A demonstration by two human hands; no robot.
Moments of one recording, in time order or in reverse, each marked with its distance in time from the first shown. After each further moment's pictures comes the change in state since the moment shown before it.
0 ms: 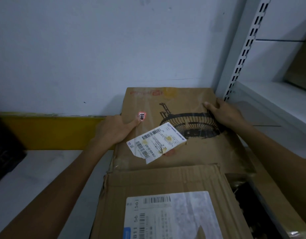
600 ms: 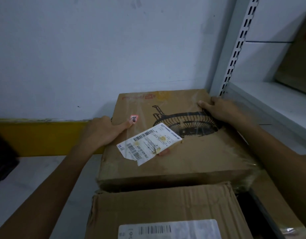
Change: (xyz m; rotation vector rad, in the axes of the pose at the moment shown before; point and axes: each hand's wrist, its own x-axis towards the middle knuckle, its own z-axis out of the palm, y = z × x) left_hand -0.004 -0.004 -0.022 0.022 -0.024 -0.012; right_hand -0.002 -0.009 -0.021 -0.099 -0.025 -0.025
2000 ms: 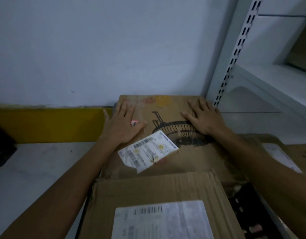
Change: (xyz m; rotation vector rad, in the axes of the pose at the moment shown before) left_hand 0.019 0.009 0.076 0.385 -0.106 0.237; right_hand -0.013 0.013 0.085 -0.188 -0.093 -0.159
